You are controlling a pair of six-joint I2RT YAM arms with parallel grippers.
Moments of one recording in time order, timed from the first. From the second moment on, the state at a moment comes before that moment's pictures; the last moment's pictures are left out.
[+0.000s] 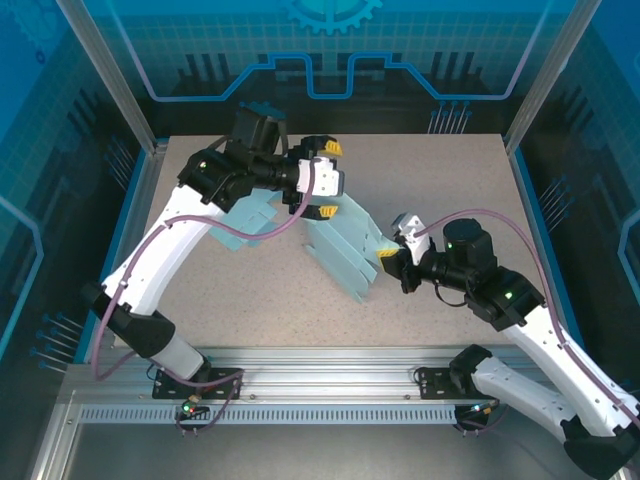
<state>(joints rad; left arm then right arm) -0.55 1.59 1.90 -0.93 0.50 1.10 0.59 0.78 0.91 -0.61 -0.33 -0.06</state>
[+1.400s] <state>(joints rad) -0.56 1.94 2.00 -0.92 0.10 0.85 0.43 1.10 1.04 -0.66 -0.18 0.21</state>
